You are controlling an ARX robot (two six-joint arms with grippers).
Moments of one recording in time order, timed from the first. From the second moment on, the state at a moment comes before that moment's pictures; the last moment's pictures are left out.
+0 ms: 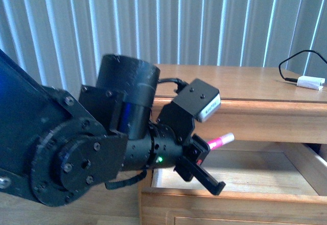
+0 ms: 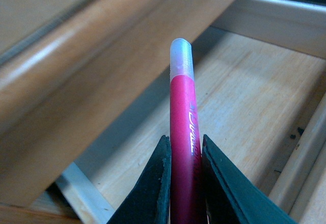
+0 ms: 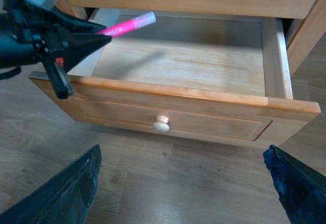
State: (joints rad) left arm -0.49 2.05 1.14 0.56 0.25 0.39; right arm 0.25 0.70 0.48 -0.27 0.06 0.11
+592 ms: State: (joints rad) left arm -0.51 2.12 1.21 0.59 0.16 0.34; right arm 0.25 0.70 0.48 -0.27 0.06 0.11
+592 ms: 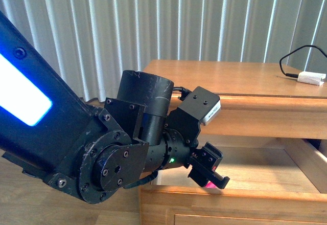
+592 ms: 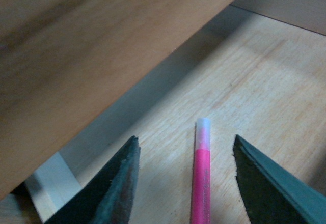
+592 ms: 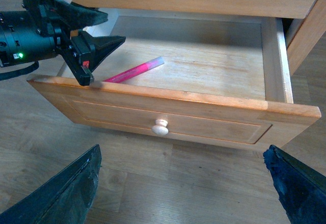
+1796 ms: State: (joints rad) left arm -0.03 0.33 0.08 0.20 -0.10 -0.17; right arm 0.25 0.70 0.48 -0.27 0.06 0.11
